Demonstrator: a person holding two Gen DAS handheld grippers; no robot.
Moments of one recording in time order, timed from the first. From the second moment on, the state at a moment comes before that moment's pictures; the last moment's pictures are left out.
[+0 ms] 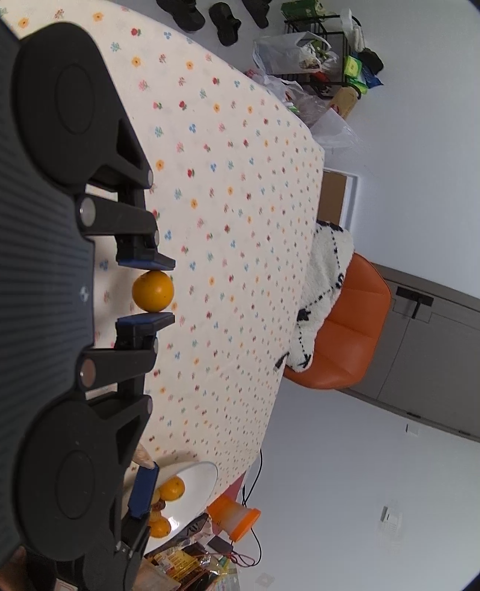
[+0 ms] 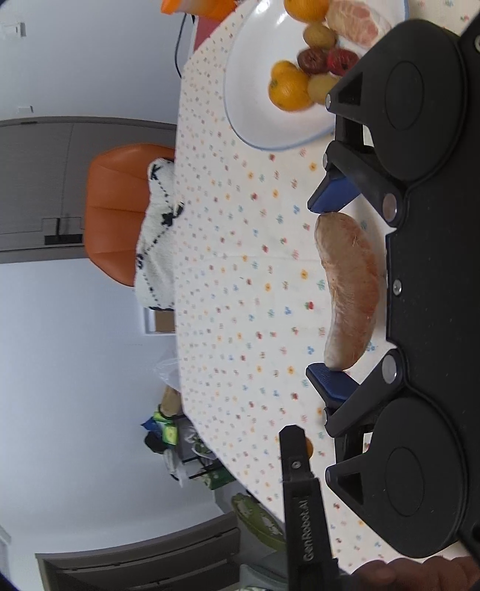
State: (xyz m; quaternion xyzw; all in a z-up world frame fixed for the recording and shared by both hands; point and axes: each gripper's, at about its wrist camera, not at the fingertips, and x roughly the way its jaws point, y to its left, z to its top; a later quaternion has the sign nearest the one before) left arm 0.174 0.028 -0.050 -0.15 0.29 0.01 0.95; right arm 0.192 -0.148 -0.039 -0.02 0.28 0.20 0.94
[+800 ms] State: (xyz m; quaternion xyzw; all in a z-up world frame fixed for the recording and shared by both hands) left arm 0.181 -0.047 -0.029 -0.11 0.27 -0.05 0.95; right arm 0.173 -0.227 -0.008 0.02 0.22 0.15 0.96
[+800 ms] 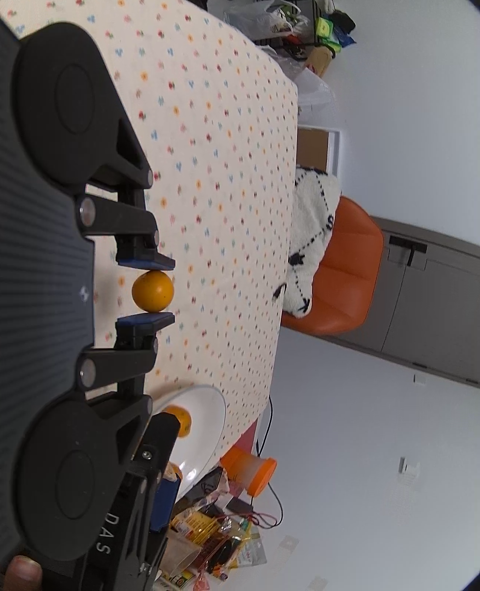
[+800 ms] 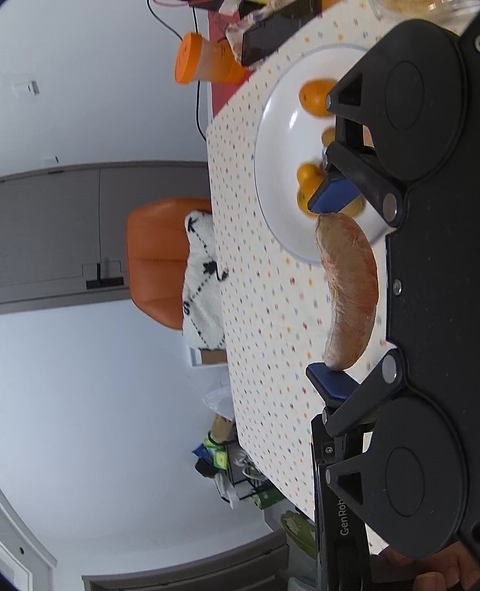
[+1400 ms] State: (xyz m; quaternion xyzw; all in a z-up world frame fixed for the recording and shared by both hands) left arm 0.208 -0.119 -0.028 -0.08 0.28 -0.10 0.95; right arm 0.184 -0.295 -0.013 0.04 0.22 0.10 0.97
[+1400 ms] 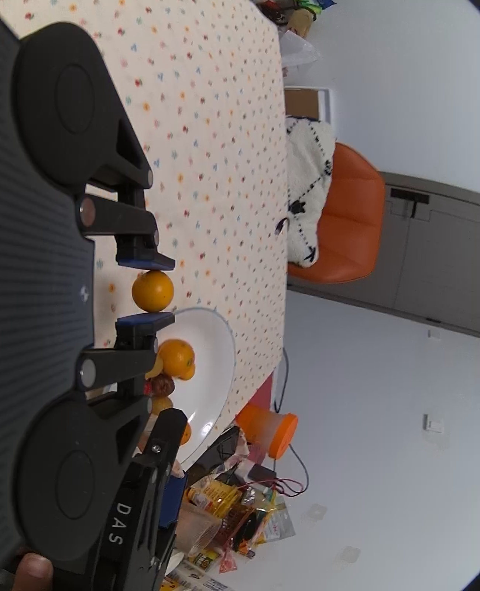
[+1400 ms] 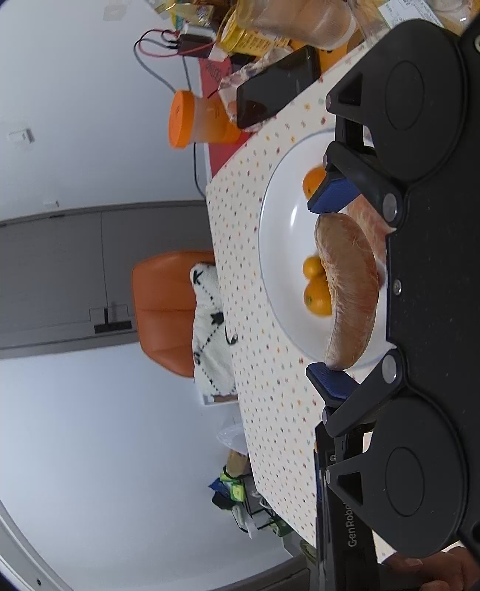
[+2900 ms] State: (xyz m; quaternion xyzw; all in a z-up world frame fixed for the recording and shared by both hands) left arm 0.243 -0.125 -0.023 -0.05 0.29 -0.06 0.96; right arm 0.232 -0.313 -0.018 0.06 0.21 0.11 0.97
